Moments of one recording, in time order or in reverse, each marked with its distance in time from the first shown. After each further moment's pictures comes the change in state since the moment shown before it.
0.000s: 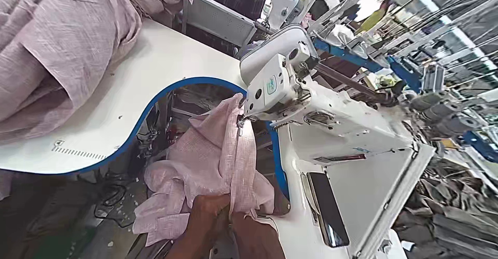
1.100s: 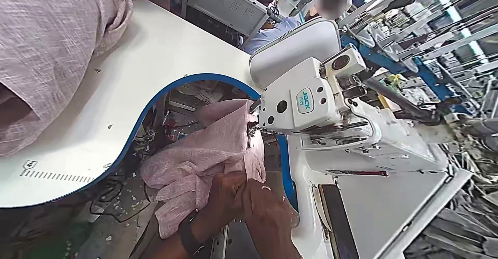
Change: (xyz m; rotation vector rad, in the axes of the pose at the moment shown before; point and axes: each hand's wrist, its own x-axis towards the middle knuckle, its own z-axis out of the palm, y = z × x) left_hand 0.066 -0.034 0.025 -0.293 0.037 -0.071; right_hand 0.086 0.019 0.024 -0.312 0.440 0.112
